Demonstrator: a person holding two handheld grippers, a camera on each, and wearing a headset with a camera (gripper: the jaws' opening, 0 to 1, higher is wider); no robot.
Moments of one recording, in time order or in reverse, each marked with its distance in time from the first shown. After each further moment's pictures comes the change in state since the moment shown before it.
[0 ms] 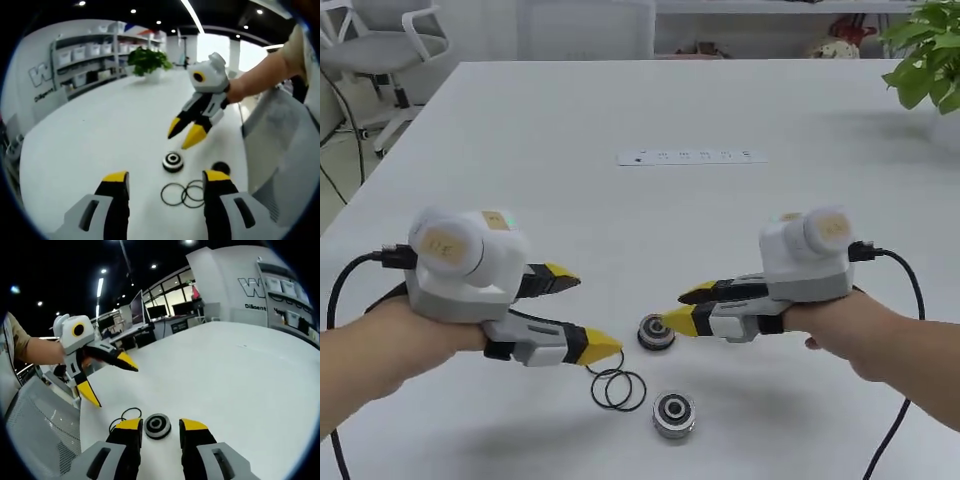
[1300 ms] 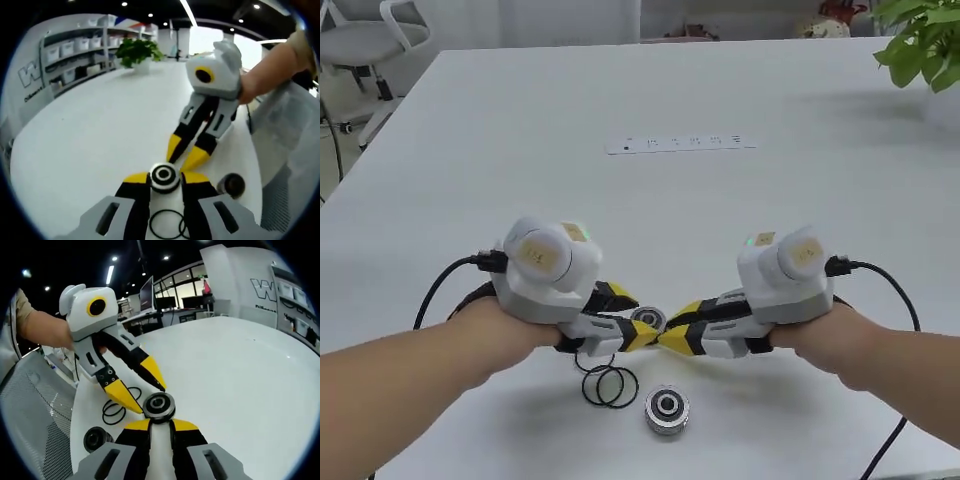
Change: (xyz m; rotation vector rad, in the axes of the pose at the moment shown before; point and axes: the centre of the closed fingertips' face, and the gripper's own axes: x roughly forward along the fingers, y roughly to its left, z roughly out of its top) left arm 0.075 -0.014 -0.006 0.029 0.063 -0.069; right arm 0.018 0.003 -0.034 -0.084 0.069 0.033
